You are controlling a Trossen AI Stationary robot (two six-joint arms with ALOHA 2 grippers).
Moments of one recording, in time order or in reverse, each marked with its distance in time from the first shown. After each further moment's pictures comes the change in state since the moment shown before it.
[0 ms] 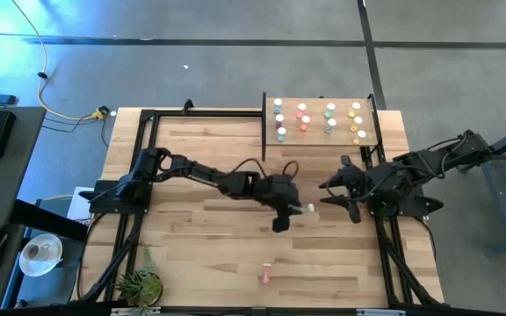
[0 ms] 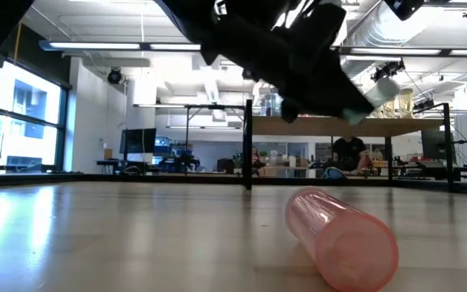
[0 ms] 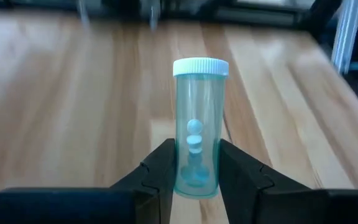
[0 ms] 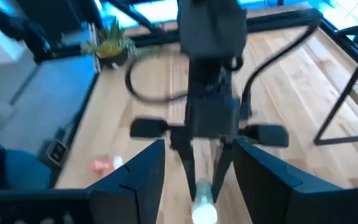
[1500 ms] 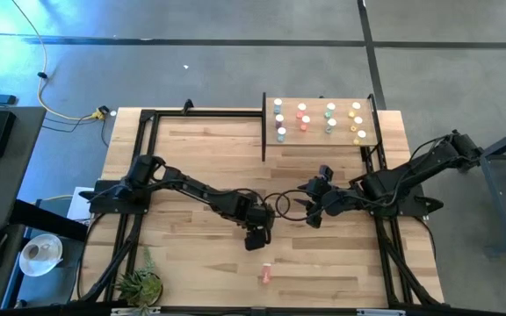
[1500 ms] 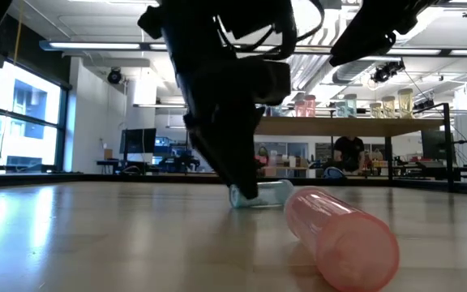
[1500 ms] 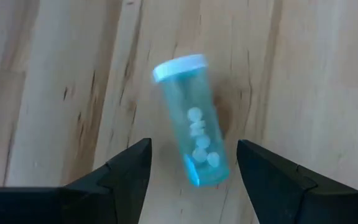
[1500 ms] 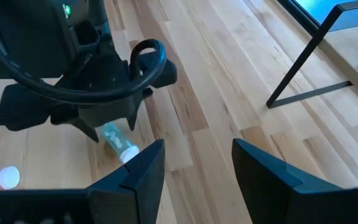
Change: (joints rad) left arm -0.142 -0.038 -0.048 -0.599 -0.171 -0.299; right arm -0.002 0.397 -0.001 0.096 0.265 0.119
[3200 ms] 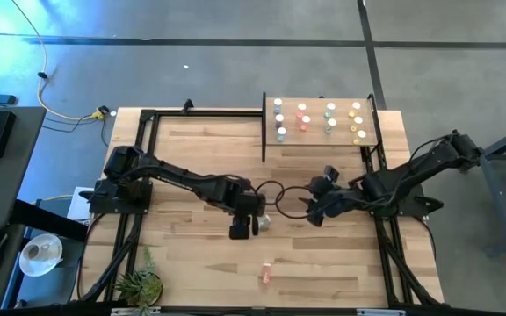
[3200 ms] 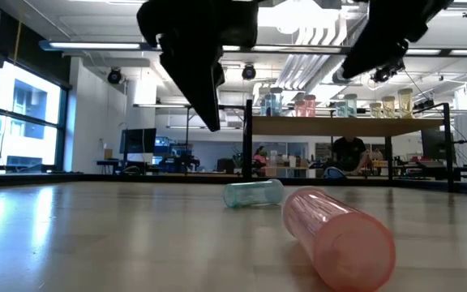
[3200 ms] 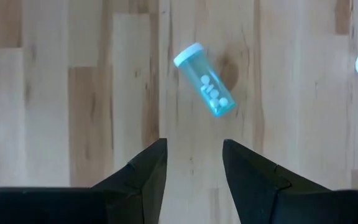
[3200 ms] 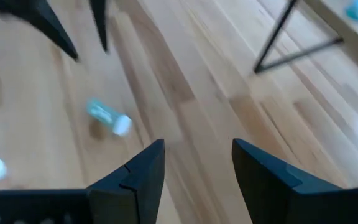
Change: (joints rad) left arm 0.030 -0.201 0.021 -0.272 -0.021 0.219; right arm 0.001 0.000 0.001 -0.130 0.004 0.155
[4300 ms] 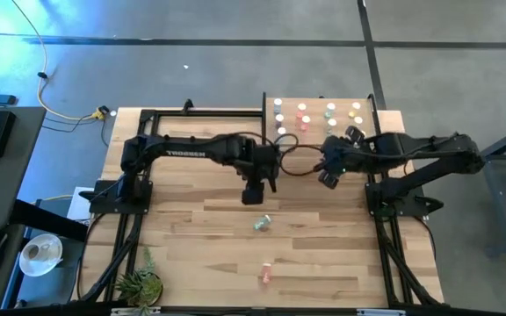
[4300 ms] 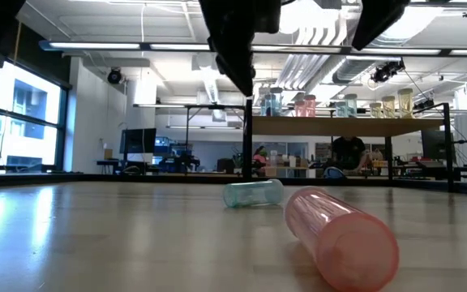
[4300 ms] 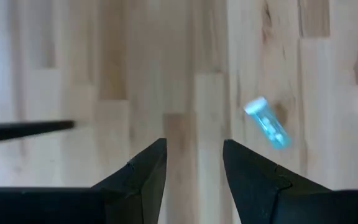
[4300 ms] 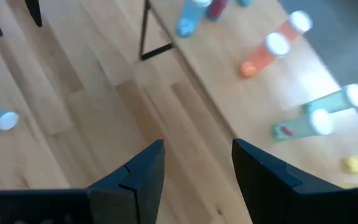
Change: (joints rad) left arm 0.242 0.099 0.408 -0.273 0.111 0.258; right arm -0.290 0.005 0.454 -0.672 -0.005 -0.120
